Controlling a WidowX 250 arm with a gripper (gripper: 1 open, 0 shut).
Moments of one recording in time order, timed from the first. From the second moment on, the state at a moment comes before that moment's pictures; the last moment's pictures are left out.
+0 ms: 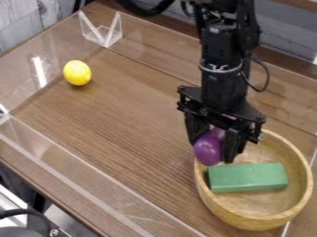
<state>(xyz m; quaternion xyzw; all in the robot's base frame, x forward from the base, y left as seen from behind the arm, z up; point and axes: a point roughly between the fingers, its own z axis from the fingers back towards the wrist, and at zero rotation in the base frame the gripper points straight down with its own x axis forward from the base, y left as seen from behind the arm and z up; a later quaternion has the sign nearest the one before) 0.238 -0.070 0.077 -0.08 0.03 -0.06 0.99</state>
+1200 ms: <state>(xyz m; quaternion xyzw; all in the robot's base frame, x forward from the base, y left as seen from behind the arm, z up) 0.240 -0.065 0.077 -0.08 0.03 -0.04 1.00</state>
